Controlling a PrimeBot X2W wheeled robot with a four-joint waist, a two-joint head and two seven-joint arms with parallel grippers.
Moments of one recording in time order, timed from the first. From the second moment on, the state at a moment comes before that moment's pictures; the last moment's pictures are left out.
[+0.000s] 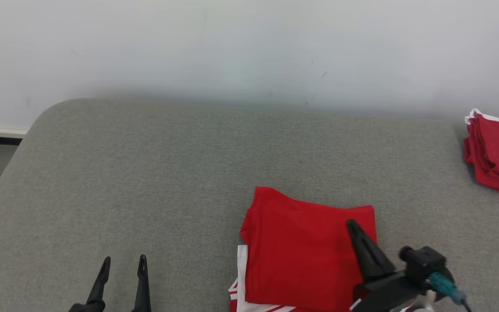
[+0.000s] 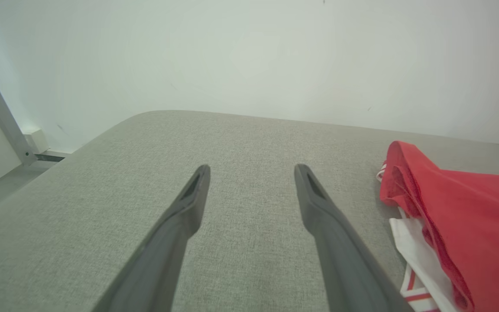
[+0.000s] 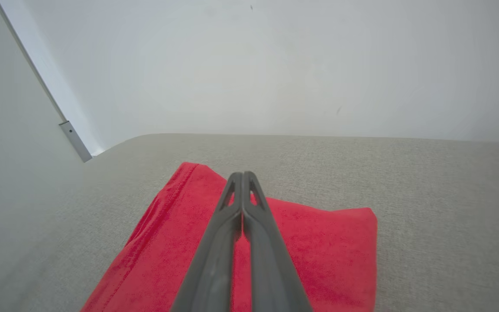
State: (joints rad) left arm 0.02 0.05 -0.03 0.20 -0.14 -0.06 -0.26; right arm -0.18 -0.18 0.33 0.37 0.36 0.13 -0.26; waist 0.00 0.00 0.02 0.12
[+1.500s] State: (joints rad) left arm 0.12 0.05 -0.03 0.11 -0.09 -0.02 -0.26; right arm 0.07 -0.06 0.04 0.21 0.18 0.13 -0.26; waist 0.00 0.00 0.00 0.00
